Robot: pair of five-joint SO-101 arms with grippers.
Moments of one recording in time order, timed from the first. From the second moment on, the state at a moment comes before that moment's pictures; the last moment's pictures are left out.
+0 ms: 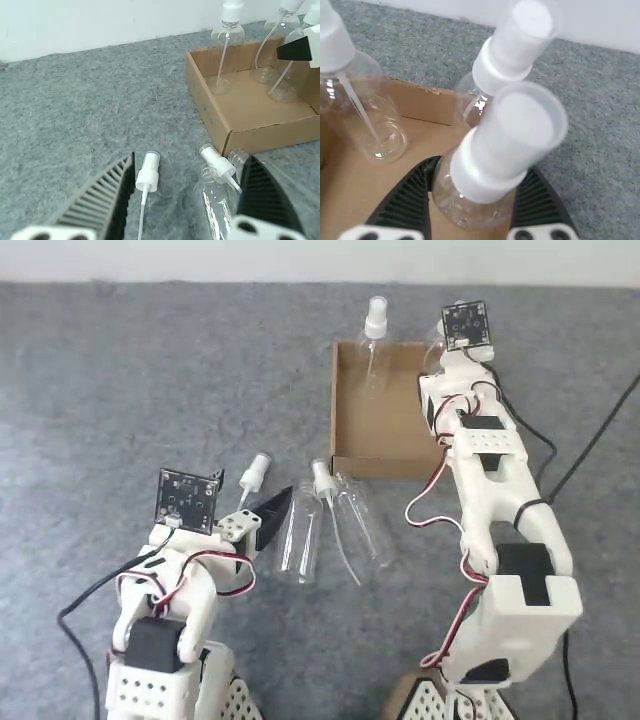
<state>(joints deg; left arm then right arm) 3.2 -92.5 80.1 53.7 1.1 -3.3 13.3 17.8 12.8 8.7</state>
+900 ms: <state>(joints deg) 3.2 -92.5 80.1 53.7 1.1 -3.6 13.3 17.1 15.4 8.7</state>
